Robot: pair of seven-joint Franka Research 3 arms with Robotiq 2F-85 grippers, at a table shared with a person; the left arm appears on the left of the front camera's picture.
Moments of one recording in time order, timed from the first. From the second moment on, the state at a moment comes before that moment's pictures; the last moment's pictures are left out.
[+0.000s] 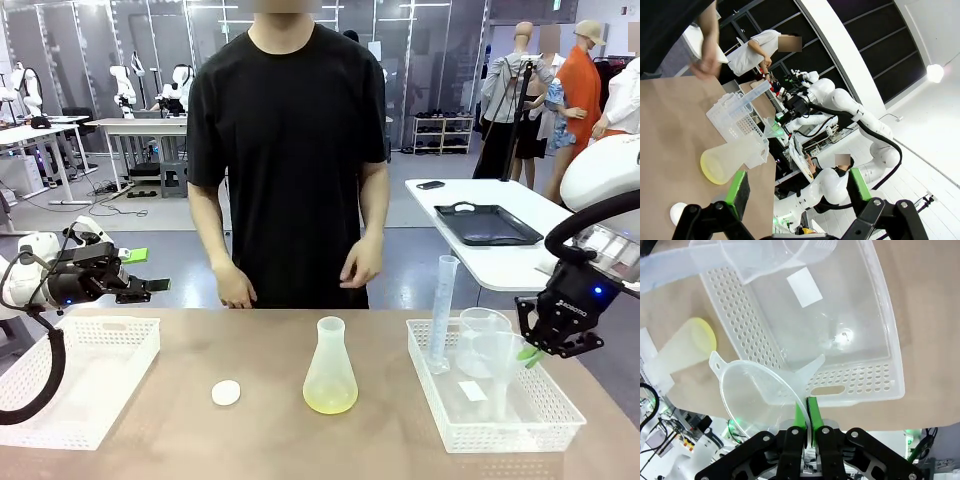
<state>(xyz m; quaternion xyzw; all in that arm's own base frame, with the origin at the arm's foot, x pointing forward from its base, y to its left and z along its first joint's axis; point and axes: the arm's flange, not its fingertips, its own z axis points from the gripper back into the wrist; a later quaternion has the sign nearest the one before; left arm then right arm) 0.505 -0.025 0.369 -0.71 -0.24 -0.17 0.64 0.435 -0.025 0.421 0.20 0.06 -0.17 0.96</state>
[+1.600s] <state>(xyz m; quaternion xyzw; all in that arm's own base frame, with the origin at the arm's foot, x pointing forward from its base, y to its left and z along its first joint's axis) 0.505 -0.025 0.369 -0.71 -0.24 -0.17 0.64 0.463 -0.014 0.393 0.18 0.07 -0.20 0.96</state>
